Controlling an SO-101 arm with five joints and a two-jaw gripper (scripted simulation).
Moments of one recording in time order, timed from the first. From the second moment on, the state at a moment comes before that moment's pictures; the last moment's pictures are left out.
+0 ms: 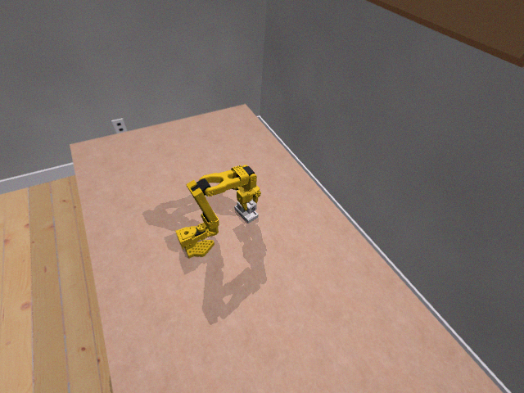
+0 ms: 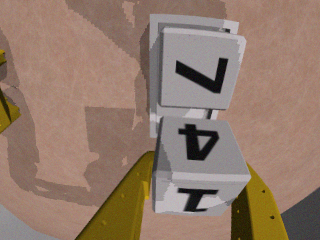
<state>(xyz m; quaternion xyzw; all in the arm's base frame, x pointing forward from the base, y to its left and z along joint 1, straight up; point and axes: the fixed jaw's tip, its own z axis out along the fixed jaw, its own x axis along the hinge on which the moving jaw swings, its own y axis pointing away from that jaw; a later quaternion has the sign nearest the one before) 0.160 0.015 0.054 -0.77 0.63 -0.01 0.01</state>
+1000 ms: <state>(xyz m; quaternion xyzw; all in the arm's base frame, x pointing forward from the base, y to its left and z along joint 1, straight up) 0.160 0.015 0.044 -0.77 0.63 -0.01 0.01</state>
